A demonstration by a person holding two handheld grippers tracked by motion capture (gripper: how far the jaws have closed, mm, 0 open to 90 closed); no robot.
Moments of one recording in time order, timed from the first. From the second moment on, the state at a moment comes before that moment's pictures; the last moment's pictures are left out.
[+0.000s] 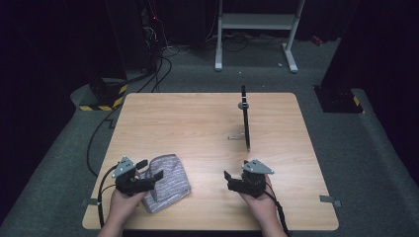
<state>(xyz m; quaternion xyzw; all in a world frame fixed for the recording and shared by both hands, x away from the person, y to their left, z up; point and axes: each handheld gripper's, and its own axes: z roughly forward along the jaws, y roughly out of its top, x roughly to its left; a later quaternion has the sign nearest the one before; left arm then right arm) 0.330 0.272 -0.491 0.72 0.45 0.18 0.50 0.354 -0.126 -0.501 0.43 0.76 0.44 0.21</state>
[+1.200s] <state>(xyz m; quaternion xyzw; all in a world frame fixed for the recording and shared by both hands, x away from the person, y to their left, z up) 0.336 0.228 -0.516 0.88 0.35 0.14 0.28 0.349 -0.118 -0.502 0.42 0.77 0.43 0.20</state>
